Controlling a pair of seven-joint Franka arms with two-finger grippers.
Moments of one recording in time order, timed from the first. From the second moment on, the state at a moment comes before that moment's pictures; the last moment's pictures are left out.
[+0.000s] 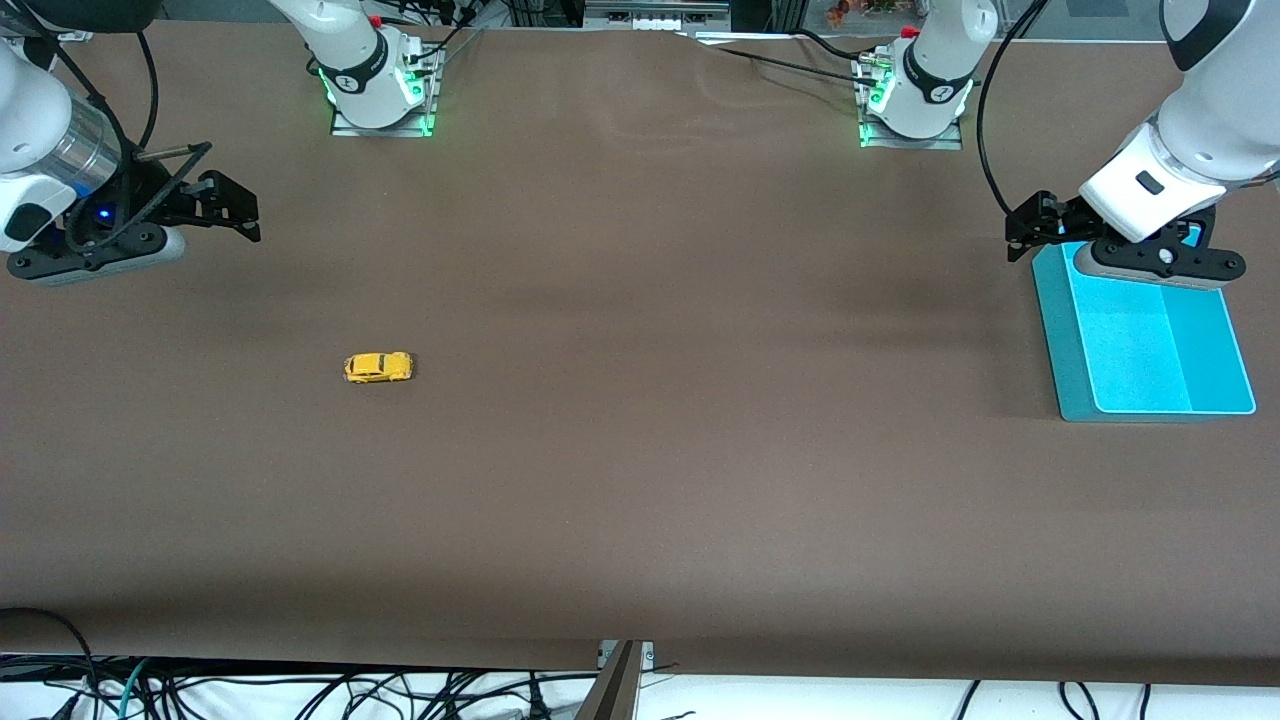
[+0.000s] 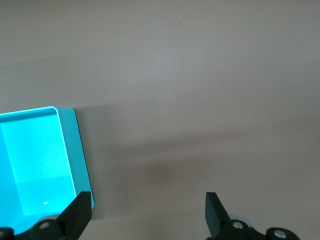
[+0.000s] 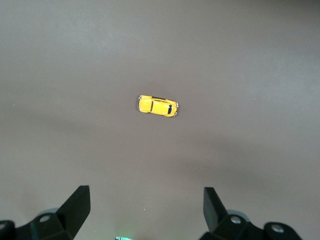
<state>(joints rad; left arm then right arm) 0.00 -0.05 -0.12 -1.78 0.01 1.70 0.02 -0.08 0.03 0.21 -1.61 0.00 1.56 -0.11</state>
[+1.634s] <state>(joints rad) 0.00 -0.05 -0.12 -1.78 0.01 1.70 0.02 -0.08 0.03 0.21 -1.61 -0.01 1.56 -0.05</state>
